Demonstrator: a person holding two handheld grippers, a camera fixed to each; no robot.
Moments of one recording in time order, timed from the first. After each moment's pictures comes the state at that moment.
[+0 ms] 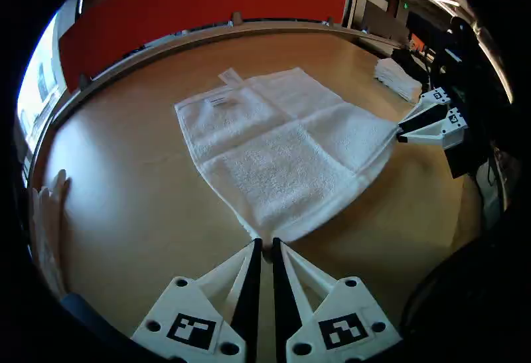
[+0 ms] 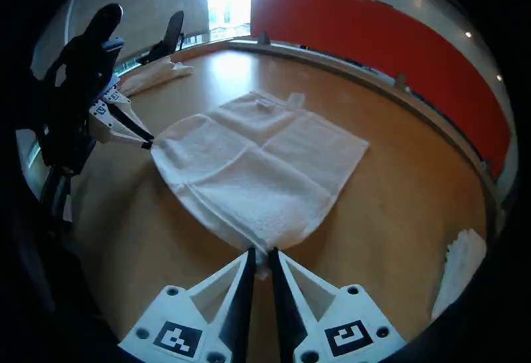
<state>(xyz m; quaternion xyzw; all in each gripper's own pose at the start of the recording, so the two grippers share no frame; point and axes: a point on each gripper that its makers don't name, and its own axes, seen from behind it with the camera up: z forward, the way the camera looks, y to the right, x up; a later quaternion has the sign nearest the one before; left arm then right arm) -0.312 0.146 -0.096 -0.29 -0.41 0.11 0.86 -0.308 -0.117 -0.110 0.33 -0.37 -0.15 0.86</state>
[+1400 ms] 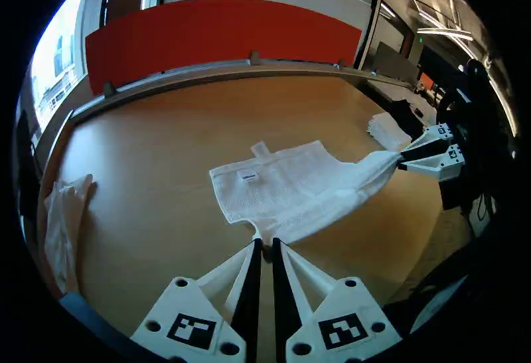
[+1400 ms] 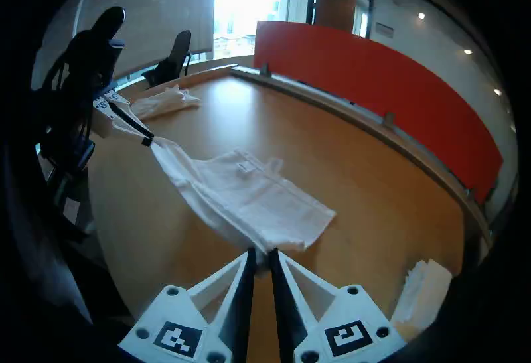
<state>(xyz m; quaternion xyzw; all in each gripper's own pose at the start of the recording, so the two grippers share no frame) -0.190 0.143 -0.112 -0.26 -0.38 0.04 0.89 -0.196 -0.121 -0.121 0.33 -0.33 -0.16 0.87</state>
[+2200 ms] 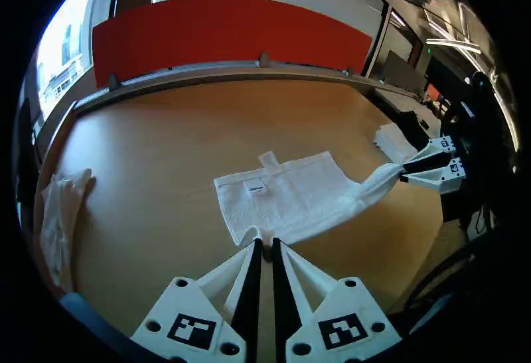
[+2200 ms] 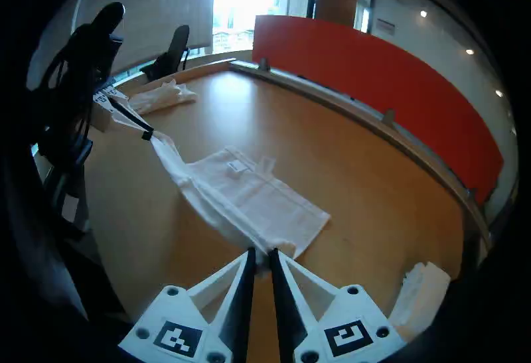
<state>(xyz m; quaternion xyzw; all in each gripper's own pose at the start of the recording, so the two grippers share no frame) -0.195 0.147 -0.091 -0.24 -0.38 0.01 0.89 -0.207 -0.116 -0.104 0.32 -0.35 -0.18 0.86</state>
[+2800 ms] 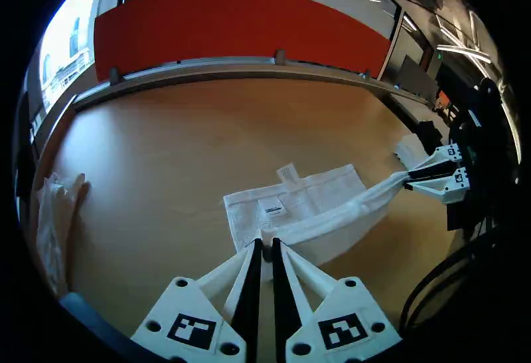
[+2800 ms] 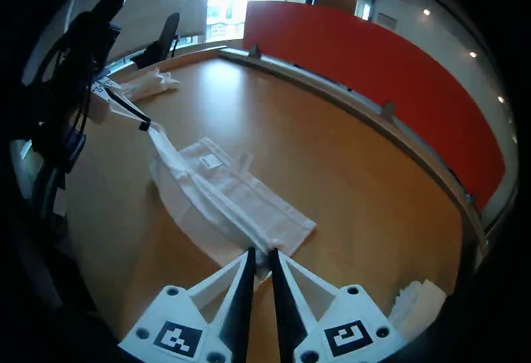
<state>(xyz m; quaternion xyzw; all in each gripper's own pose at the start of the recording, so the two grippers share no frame) -0.223 0.154 -0.030 -0.22 -0.39 0.00 0.89 -0.235 -0.106 -0.044 0.31 -0.36 -0.19 0.86</state>
